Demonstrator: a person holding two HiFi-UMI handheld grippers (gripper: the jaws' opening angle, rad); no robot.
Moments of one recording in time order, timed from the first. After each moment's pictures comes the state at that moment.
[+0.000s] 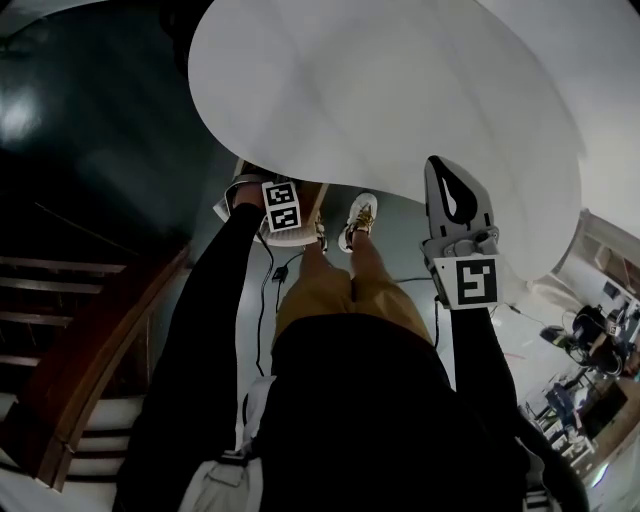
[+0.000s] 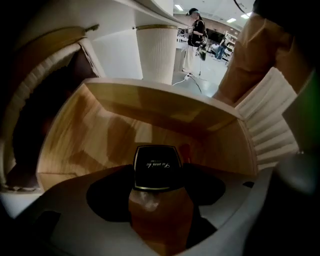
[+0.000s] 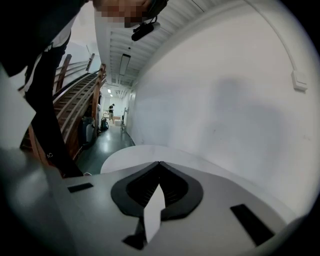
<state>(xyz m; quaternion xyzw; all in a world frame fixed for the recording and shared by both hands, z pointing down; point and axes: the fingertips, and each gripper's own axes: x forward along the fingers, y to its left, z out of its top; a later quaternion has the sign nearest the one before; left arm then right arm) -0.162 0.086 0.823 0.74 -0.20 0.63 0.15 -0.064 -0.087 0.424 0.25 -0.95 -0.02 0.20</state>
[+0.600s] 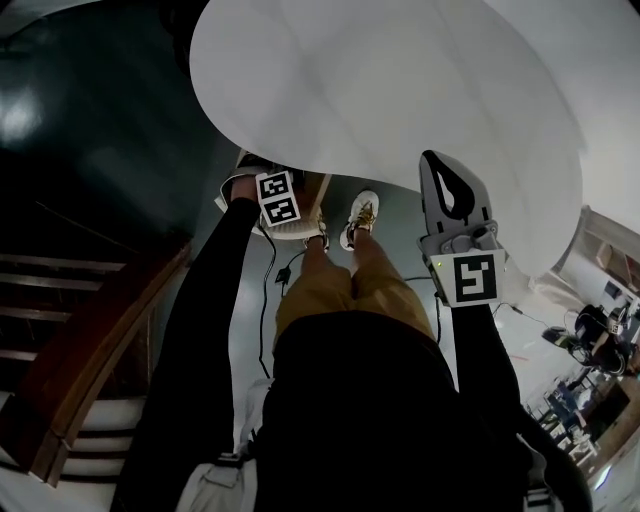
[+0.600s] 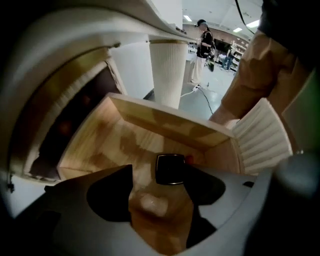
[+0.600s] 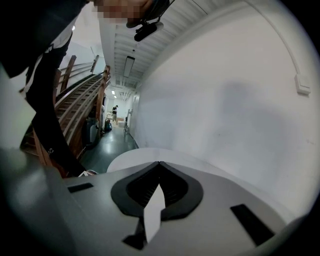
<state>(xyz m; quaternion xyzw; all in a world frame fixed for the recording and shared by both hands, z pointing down) -0.168 0.065 0.784 0.75 -0.26 0.59 0.15 -0.069 -0.071 0.416 0.23 -0.96 -0.03 0.18</state>
